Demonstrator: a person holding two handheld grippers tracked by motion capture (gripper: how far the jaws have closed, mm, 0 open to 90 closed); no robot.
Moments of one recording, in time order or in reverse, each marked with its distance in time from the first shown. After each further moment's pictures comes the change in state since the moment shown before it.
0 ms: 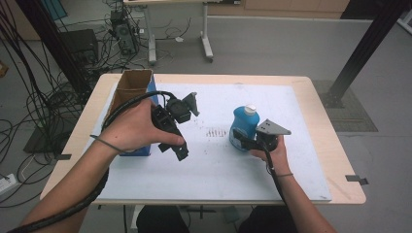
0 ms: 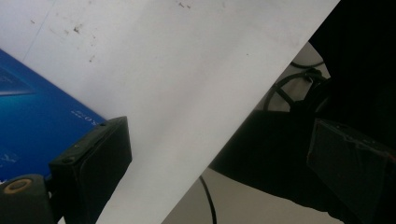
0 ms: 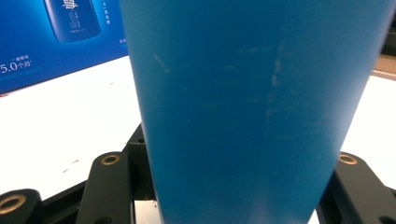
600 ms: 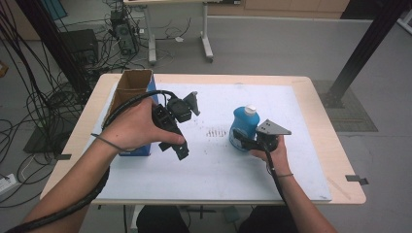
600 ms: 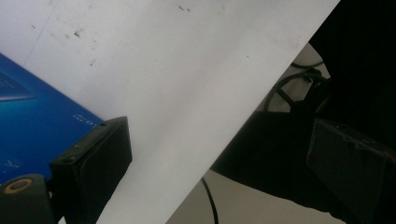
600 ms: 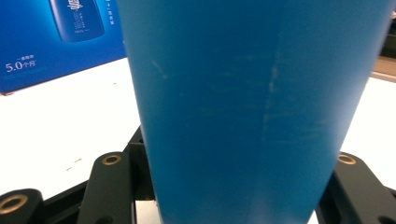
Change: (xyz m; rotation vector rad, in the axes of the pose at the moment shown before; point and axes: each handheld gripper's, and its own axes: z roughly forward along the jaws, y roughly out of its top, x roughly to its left) left arm 0.003 0.001 0.000 -0.011 -0.002 0.018; right arm -0.001 0.000 -0.001 -0.003 0.016 -0.009
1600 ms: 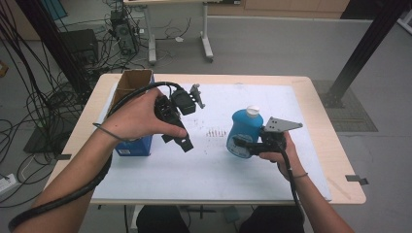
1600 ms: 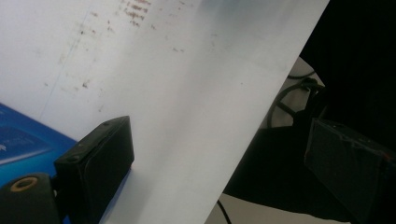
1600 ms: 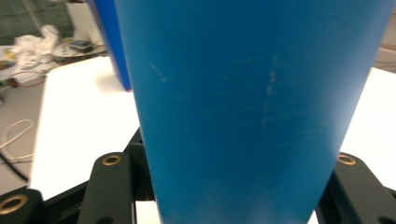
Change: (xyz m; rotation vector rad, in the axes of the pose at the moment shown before) left arm 0.002 0.014 -0.010 -0.093 -0.019 0.155; right arm 0.005 0.038 -0.036 0.043 0.338 -0.015
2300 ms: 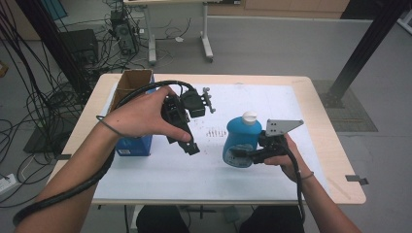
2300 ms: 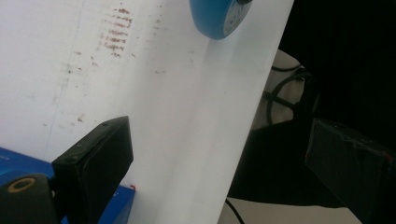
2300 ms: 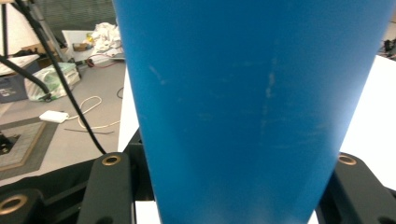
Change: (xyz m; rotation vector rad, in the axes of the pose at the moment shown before) left arm -0.015 0.013 -0.009 -0.023 -0.034 0.147; right arm 0.021 0.017 -0.009 0.030 0.251 -0.071
